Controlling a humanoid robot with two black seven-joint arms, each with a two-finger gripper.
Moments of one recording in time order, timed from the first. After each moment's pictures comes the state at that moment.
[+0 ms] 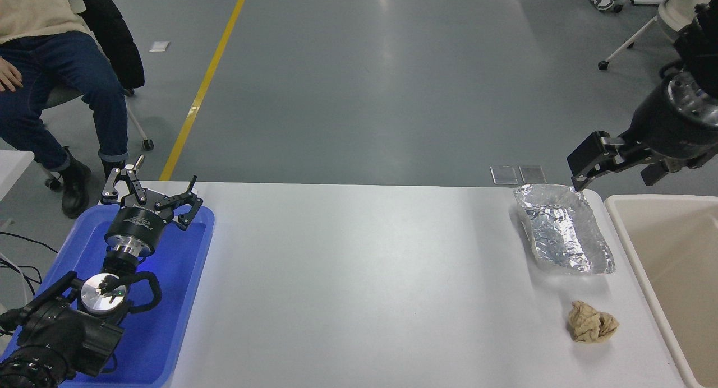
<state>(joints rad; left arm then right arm) -0.56 0.25 -1.02 -0.40 -0.29 -0.70 -0.12 2.33 -0.45 -1.36 1.40 -0.39 0.79 0.03</state>
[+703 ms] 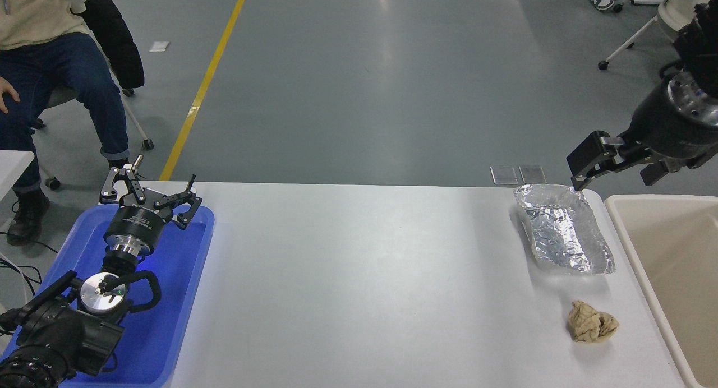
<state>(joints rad) -0.56 0.25 -1.03 -0.40 -0.29 -0.70 -0.12 2.34 -0.45 -1.36 1.40 -0.39 0.79 0.03</state>
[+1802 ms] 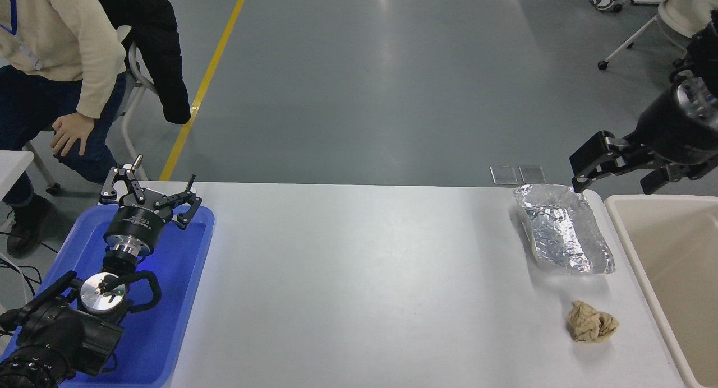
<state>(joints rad) -0.56 0.25 -1.03 -0.40 -0.29 -0.70 -0.12 2.29 -0.50 -1.41 1.39 -0.32 0.79 0.03</state>
